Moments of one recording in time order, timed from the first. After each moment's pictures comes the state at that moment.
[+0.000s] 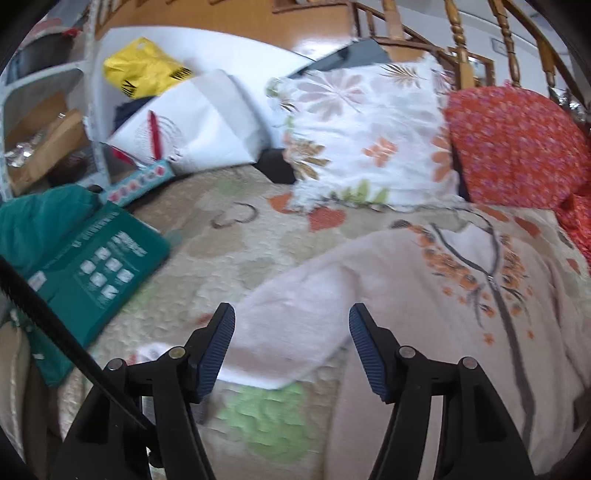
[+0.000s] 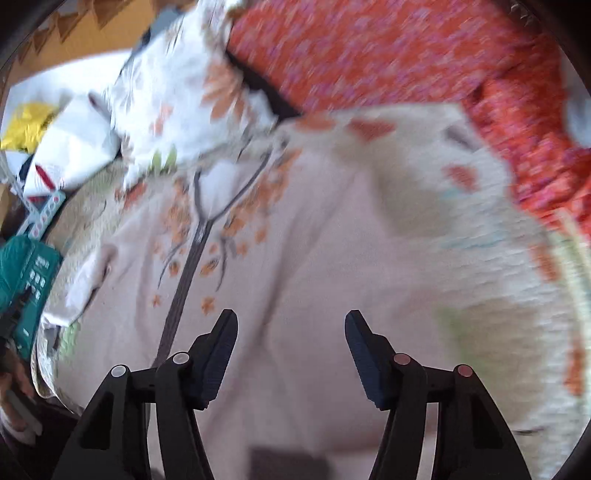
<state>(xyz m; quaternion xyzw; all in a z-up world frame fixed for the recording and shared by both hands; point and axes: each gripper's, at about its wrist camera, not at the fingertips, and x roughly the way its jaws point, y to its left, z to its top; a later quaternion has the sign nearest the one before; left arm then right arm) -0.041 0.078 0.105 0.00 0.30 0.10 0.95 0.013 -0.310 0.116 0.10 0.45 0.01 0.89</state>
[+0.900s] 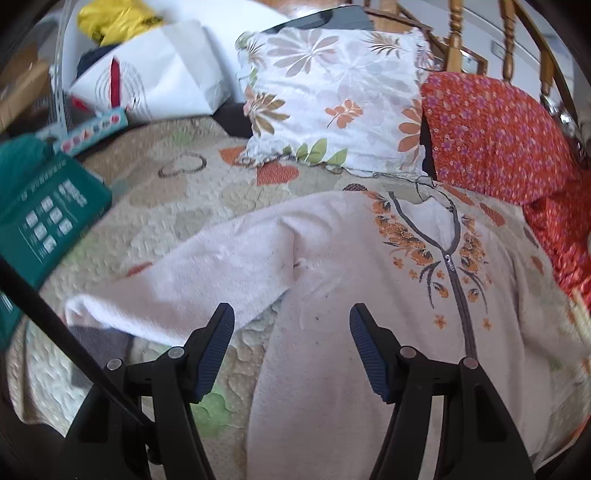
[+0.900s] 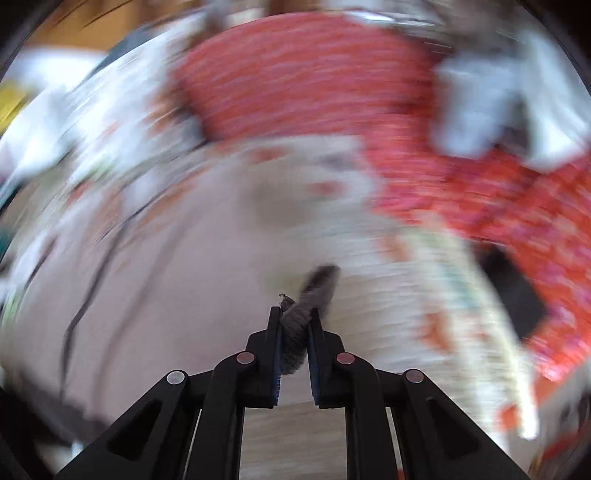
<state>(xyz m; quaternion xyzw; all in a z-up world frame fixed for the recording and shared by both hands) -0.026 0.060 0.076 -0.07 0.36 0.03 0.93 -0.090 -0.400 0.148 0.05 0.38 -0.20 0.90</state>
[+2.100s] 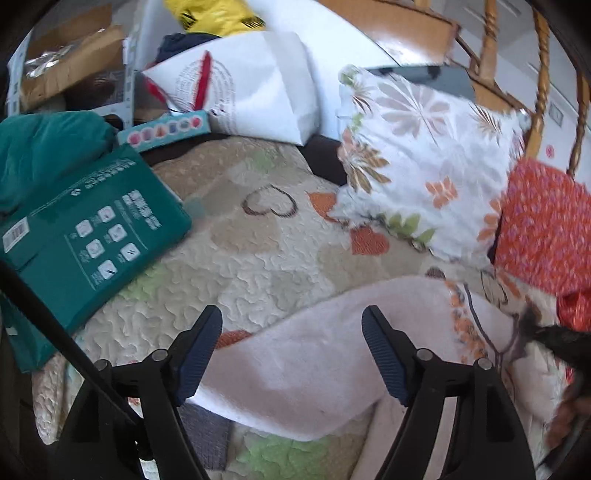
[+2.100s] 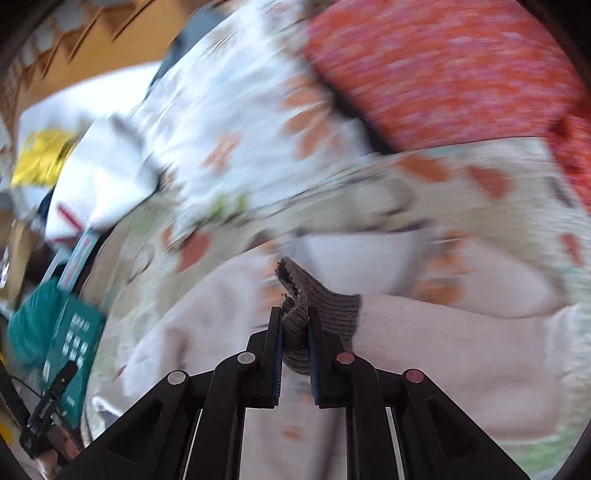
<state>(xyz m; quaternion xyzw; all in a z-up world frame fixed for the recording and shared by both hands) 0.006 0.186 0.120 -0.15 0.31 0.14 0.93 0.186 -0.121 0.108 0.15 0.44 0.13 0.87</state>
